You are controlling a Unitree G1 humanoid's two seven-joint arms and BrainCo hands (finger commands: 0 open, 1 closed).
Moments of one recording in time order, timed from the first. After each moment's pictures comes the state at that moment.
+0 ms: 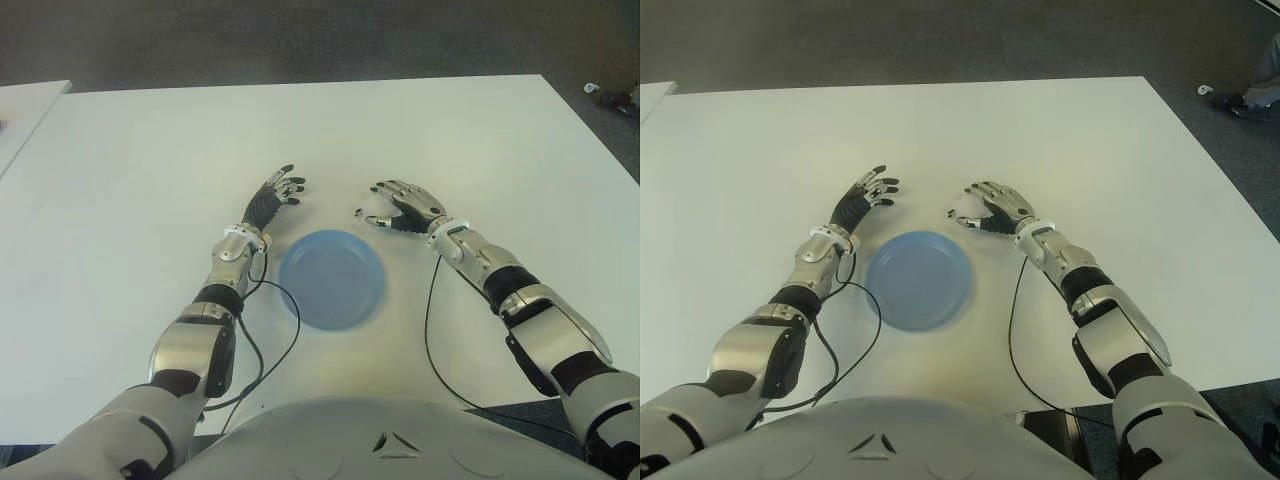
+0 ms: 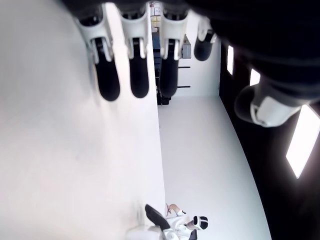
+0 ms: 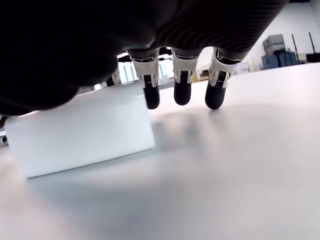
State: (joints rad) left arm -0.49 0.12 0.06 1.14 -0.05 -0.53 -0.33; right arm -0.60 -0.44 0.56 1.00 -0.80 -0.45 -0.32
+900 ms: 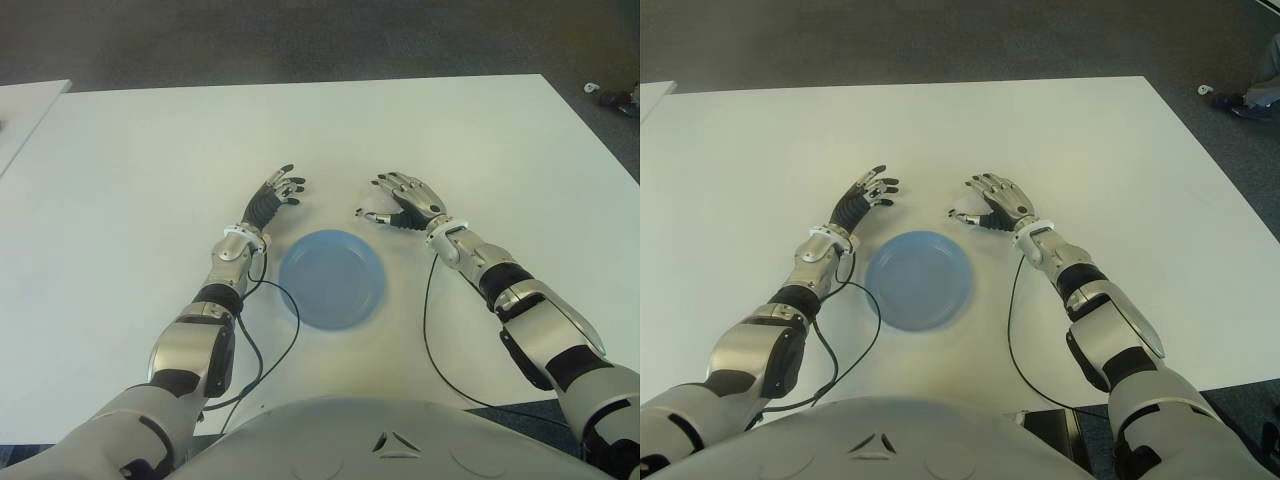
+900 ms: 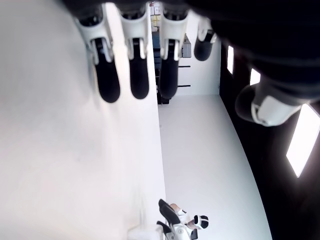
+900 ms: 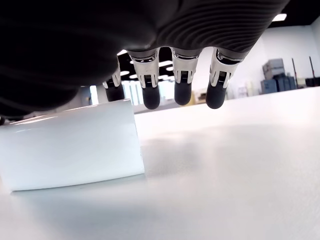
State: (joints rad) left arm -0.49 0.12 0.06 1.14 -0.05 -0.53 -0.33; right arm -0.64 -0.41 0.60 1.08 -0.84 -0.44 -0.48
